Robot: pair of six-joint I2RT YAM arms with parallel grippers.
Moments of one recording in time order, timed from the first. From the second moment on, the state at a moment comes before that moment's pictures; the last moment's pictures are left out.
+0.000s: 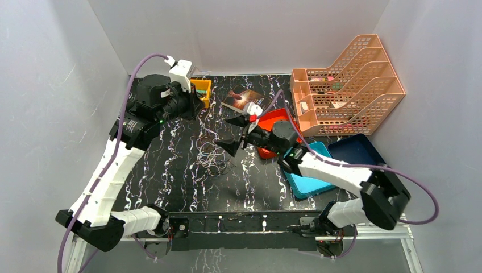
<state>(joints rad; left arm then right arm) -0.49 1.18 1.53 -0.75 0.11 -0.14 0.89 1.29 0.80 0.59 -0.34 0.08</state>
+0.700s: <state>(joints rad) -0.49 1.18 1.57 -0.78 0.19 -0.16 0.92 1.68 1.05 0.93 -0.33 0.02</state>
